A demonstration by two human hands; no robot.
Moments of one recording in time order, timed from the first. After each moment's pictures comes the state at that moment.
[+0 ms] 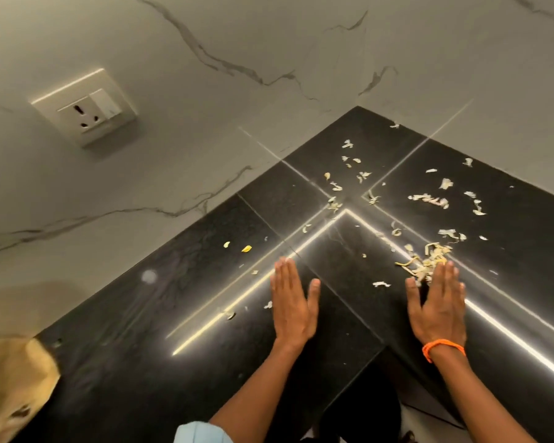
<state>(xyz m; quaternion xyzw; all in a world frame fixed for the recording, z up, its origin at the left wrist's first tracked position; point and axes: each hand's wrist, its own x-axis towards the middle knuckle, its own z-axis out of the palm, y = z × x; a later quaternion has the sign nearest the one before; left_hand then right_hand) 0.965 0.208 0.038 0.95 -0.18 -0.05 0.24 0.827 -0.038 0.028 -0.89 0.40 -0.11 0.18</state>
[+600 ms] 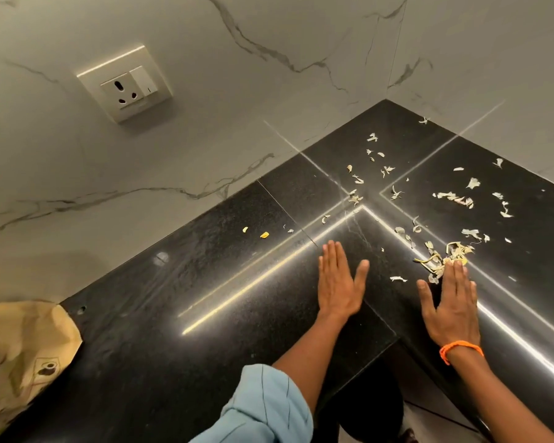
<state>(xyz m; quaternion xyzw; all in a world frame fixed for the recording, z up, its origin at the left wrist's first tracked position) 0.967 0.165 0.056 0.94 -0.17 -0.15 0.25 0.836 -0.019 0.027 -0.92 0.31 -0.11 0.22</state>
